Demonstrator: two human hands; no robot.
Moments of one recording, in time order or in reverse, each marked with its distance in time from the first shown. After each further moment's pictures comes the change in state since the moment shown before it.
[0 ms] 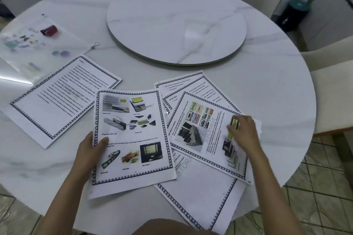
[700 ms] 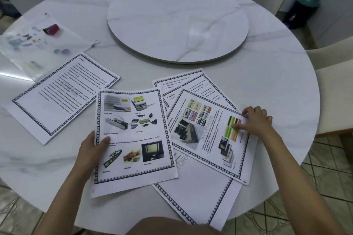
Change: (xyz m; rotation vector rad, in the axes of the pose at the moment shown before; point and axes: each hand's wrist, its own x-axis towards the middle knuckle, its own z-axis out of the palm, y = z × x) left_hand -0.011 0.003 0.014 -0.021 -0.003 -0.051; right_hand 0.058 0.034 -0.031 -0.416 -0.190 -0.002
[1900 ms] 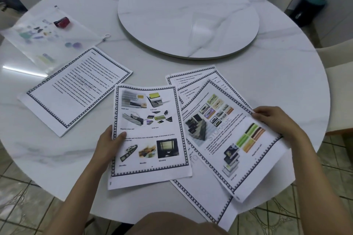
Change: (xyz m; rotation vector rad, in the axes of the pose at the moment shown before) left_hand 0.004 -0.008 -0.006 -0.035 -0.102 -0.002; right_hand -0.043 -0.011 -0.033 0.528 -0.103 -0.109
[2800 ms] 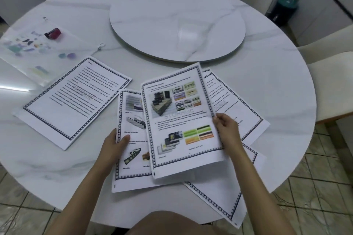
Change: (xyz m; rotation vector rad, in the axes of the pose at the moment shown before) left_hand 0.016 -0.002 -0.019 -0.049 -0.146 0.050; right_hand -0.029 -0.066 0.146 0.626 0.334 0.003
